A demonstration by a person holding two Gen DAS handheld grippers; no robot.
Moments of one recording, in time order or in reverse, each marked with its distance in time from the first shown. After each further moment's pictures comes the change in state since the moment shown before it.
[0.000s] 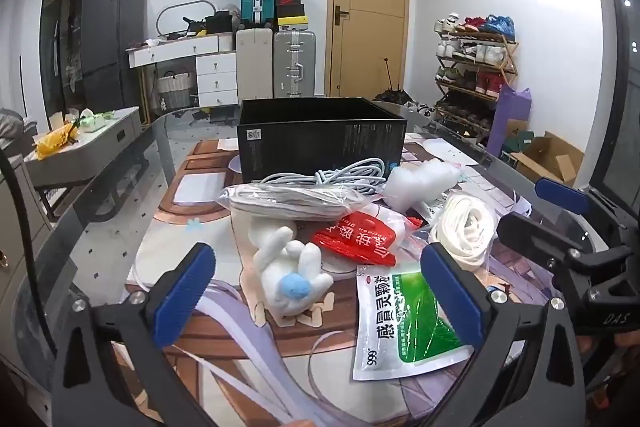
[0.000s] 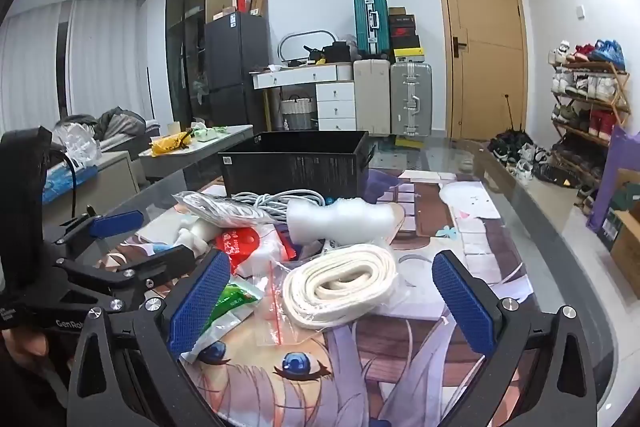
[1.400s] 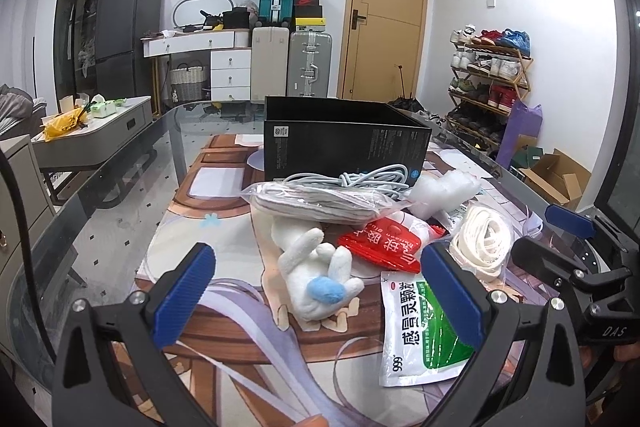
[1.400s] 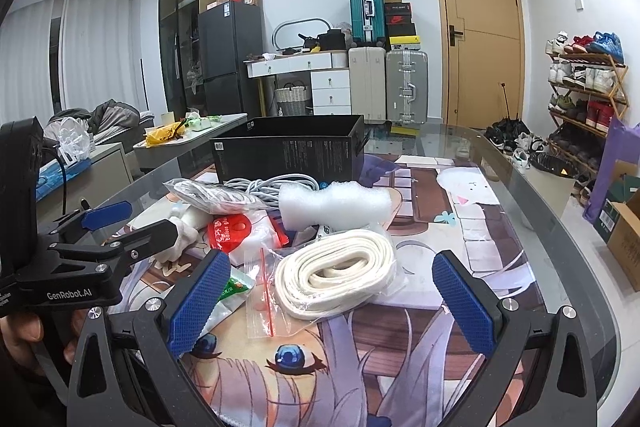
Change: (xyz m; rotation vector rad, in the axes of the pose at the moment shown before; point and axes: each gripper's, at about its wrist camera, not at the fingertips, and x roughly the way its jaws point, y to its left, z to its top) left arm 0.006 0.021 -0.002 -0.106 -0.014 0.010; right arm 0.010 0.001 -0.006 0.008 0.052 -0.010
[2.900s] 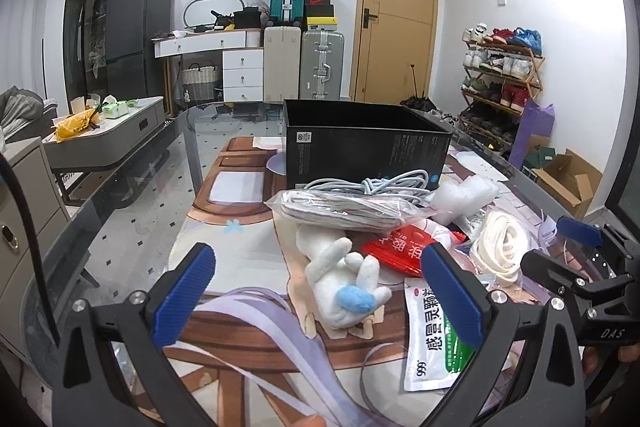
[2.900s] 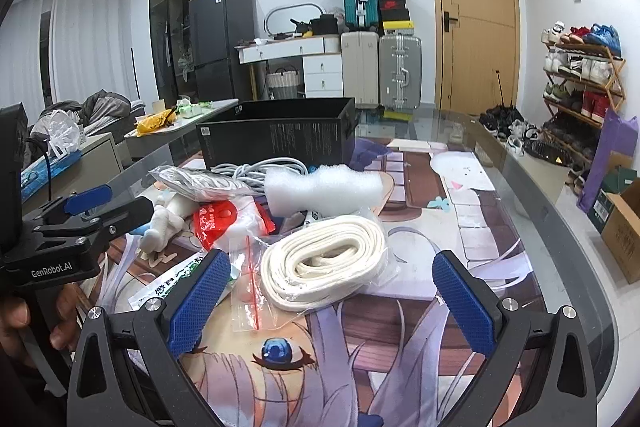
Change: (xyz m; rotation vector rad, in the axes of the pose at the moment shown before) left arm 0.004 0.011 0.006 0.005 0.009 0.050; right arm 0.010 -0.004 0.004 0.006 0.072 -0.040
